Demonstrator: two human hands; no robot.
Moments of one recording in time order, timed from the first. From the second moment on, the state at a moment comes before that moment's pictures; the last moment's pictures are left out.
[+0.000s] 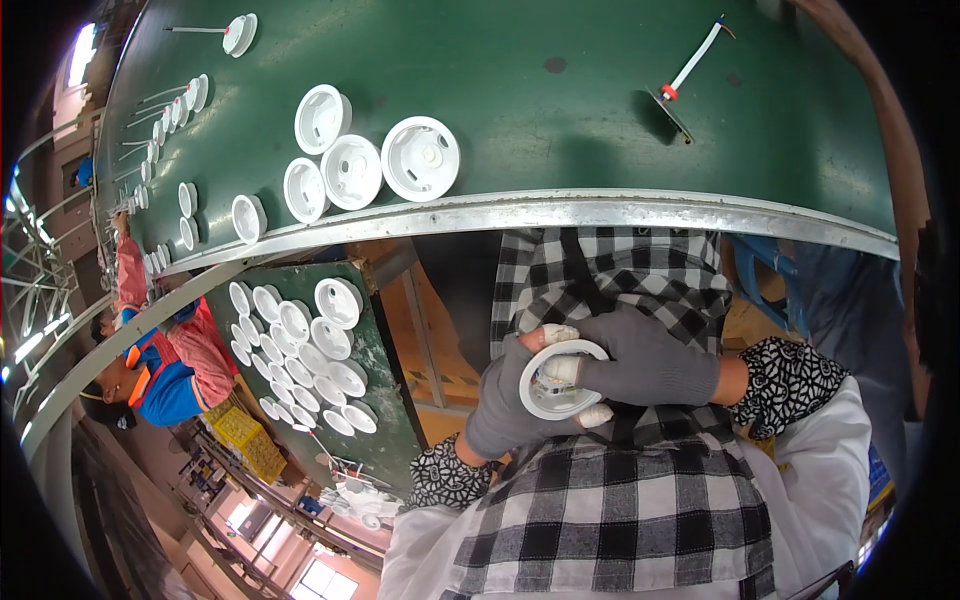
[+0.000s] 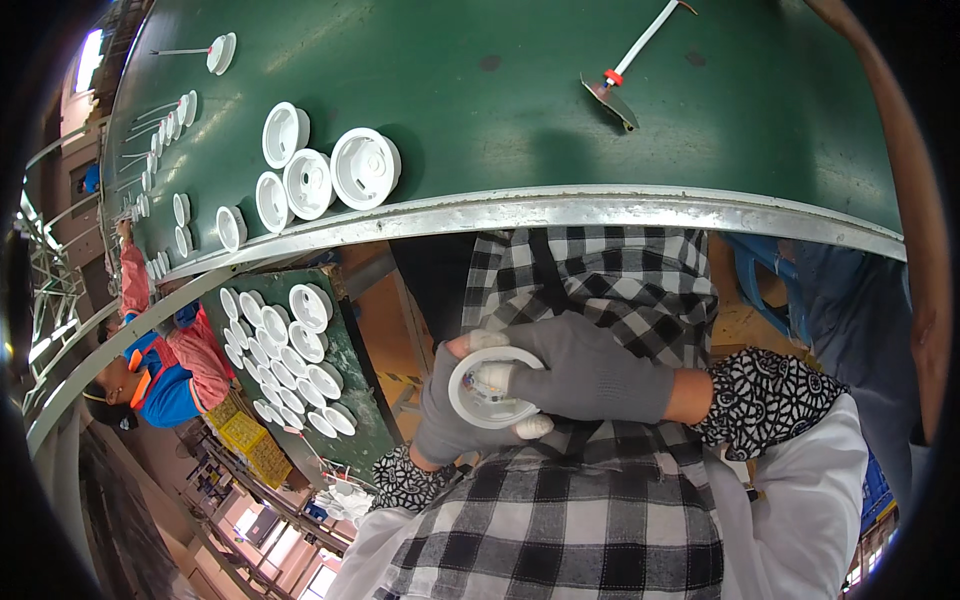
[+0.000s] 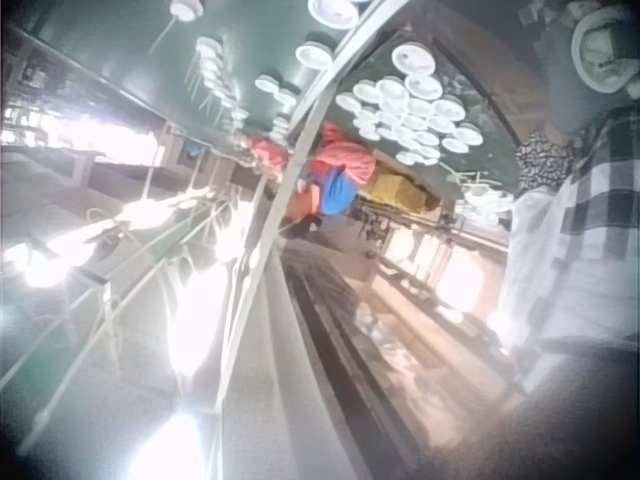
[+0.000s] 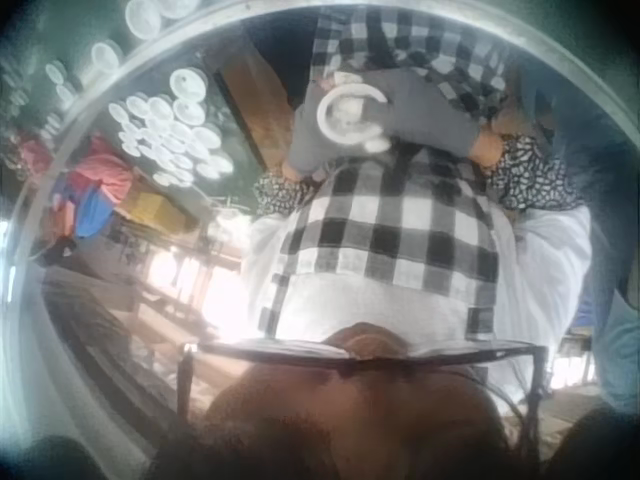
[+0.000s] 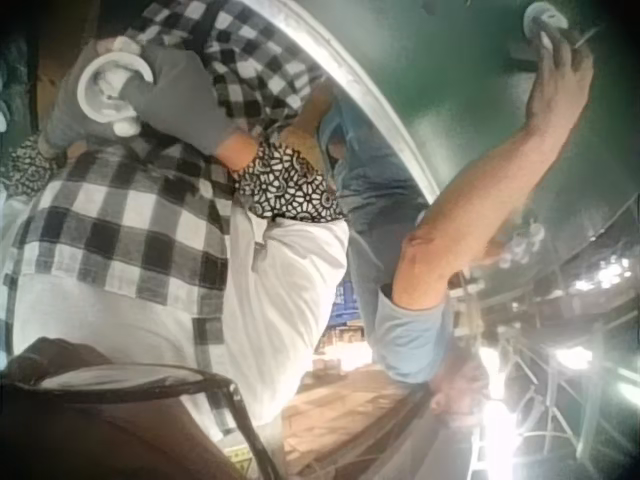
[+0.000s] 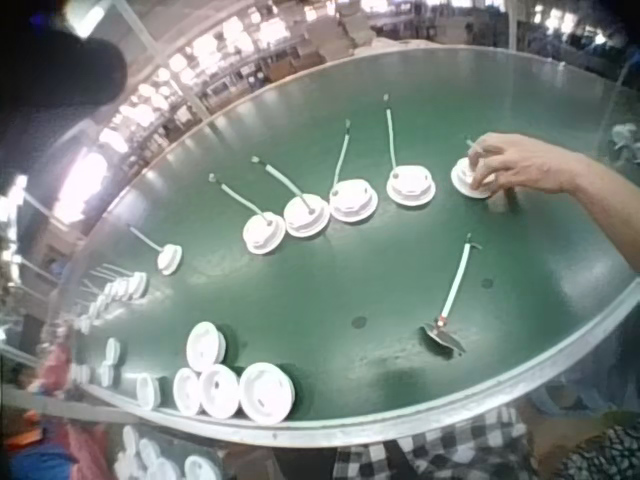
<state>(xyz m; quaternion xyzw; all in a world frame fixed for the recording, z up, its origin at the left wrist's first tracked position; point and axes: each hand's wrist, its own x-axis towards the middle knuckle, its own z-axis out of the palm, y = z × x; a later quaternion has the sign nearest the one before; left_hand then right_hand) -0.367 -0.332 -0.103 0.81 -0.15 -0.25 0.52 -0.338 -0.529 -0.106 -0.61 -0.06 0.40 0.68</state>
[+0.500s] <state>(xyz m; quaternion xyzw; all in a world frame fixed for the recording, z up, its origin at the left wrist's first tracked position) -0.265 -0.371 -0.031 0.88 -0.21 -0.05 0.41 -0.280 -0.683 -0.073 -0.82 0.01 -0.05 0.58</state>
